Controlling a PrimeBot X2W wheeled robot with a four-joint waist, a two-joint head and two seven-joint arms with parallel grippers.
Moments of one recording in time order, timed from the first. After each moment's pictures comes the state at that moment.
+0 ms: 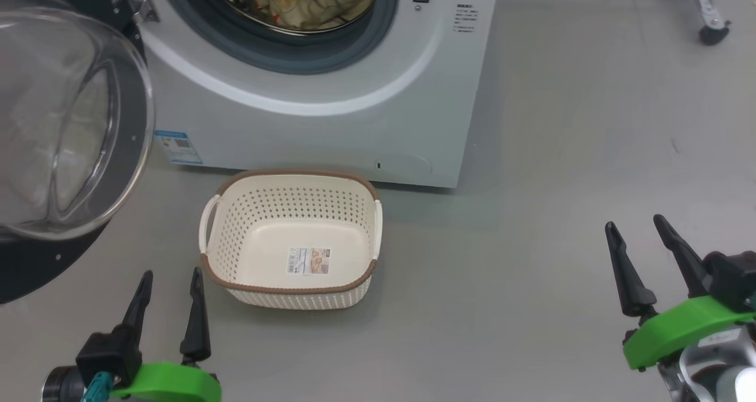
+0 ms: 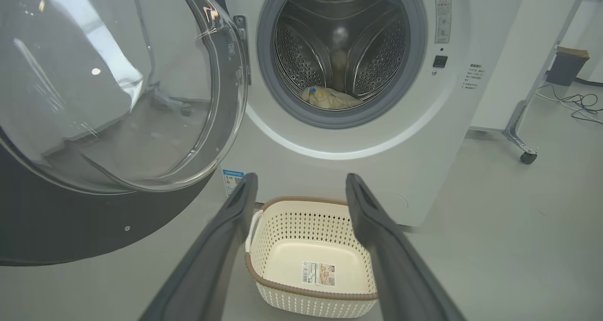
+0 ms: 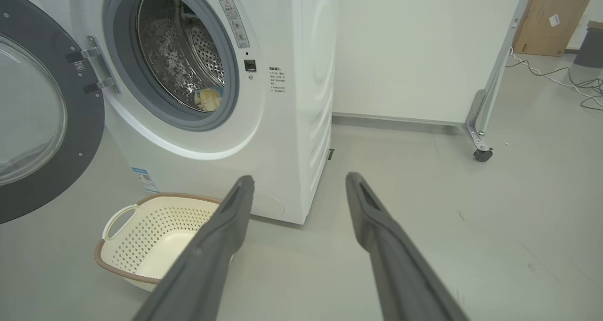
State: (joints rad) left arm -0.05 0.30 -0.31 0.13 -0.41 0.22 -0.25; right arm 0.07 -0.04 -0.12 -0.14 0.12 0.13 0.08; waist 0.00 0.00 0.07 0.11
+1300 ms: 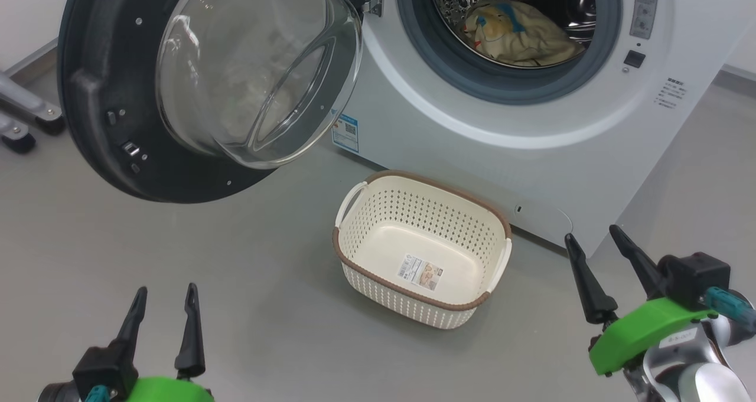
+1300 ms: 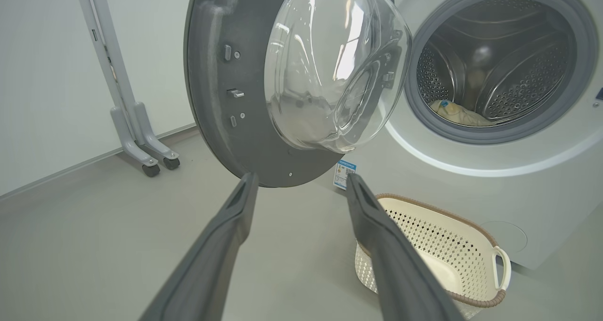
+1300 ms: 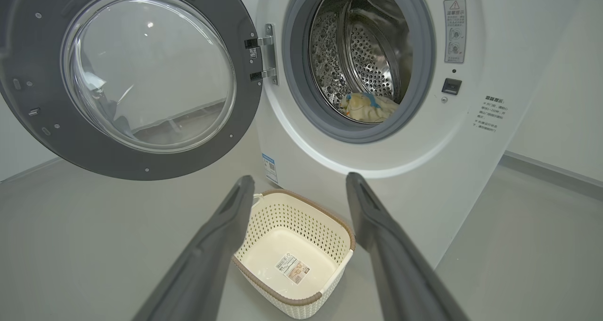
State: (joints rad) left arm -0.01 0.32 -0.30 0.10 -0.40 0.24 -0.24; right arm 0.04 -0.04 -0.02 -0.06 0.14 0.13 0.07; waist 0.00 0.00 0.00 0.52
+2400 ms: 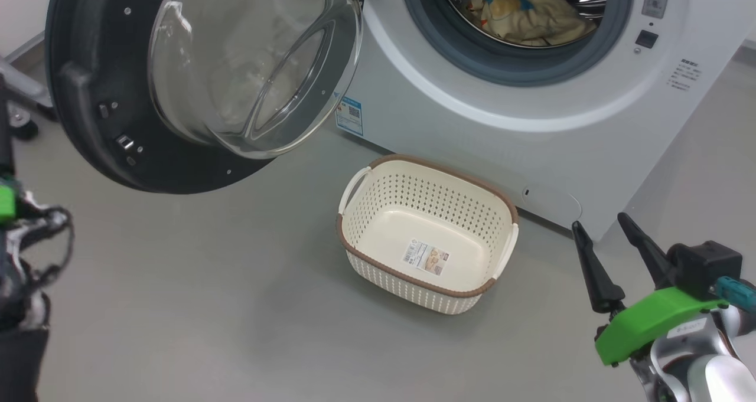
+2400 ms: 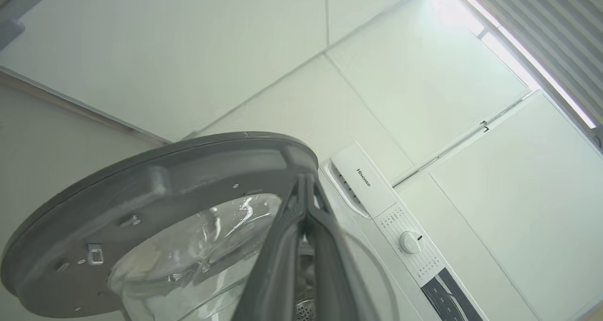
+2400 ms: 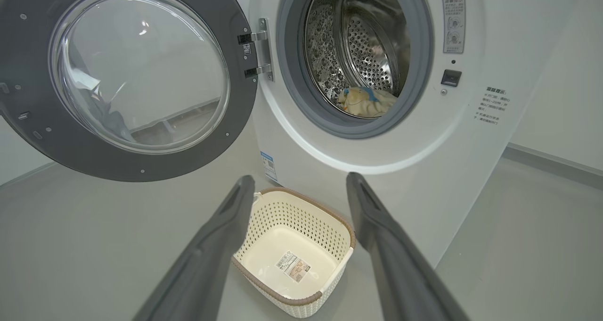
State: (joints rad) left arm -0.39 0.27 0.09 -0.01 -1.27 -0.02 -0.03; right arm 0.03 -0.04 -0.03 -0.10 0.15 0.13 0.10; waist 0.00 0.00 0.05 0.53
